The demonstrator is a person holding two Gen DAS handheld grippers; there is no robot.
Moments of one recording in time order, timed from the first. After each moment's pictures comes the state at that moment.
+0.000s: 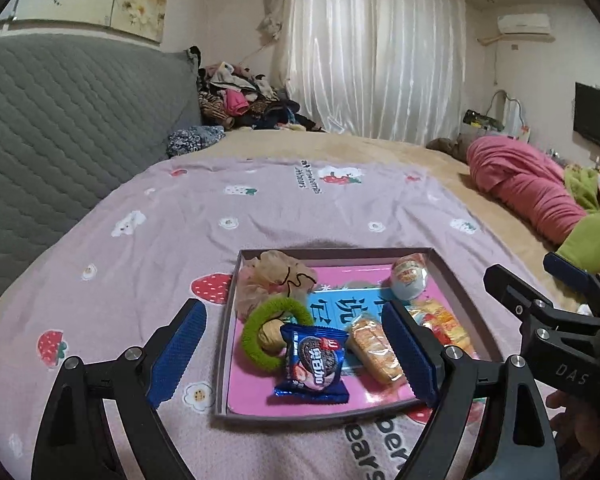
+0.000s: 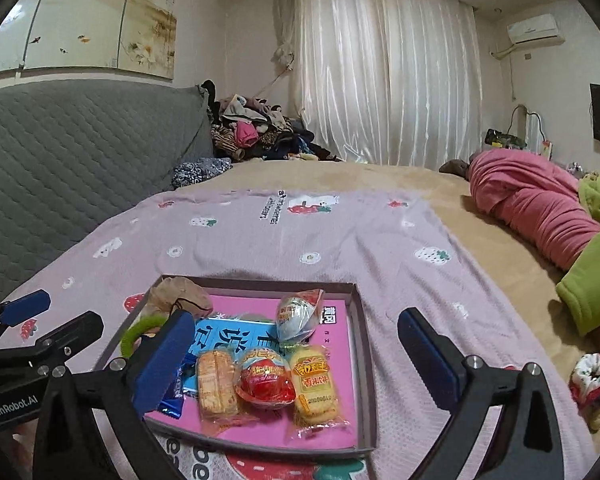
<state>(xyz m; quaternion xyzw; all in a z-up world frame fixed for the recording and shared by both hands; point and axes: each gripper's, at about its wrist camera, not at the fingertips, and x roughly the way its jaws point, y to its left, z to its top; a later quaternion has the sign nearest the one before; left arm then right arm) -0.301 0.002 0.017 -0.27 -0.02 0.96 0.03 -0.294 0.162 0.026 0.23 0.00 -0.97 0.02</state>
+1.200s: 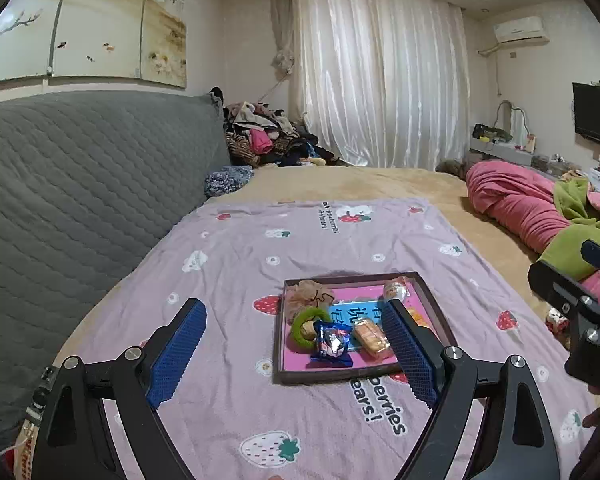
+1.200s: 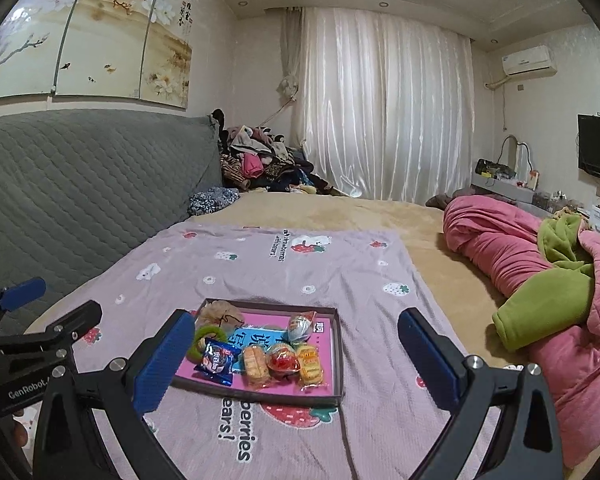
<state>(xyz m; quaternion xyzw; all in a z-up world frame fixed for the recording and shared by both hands) -0.148 -0.012 0.148 -0.23 0.02 0.97 -0.01 -0.137 0.148 0.159 0.19 0.02 -0.98 0.02</state>
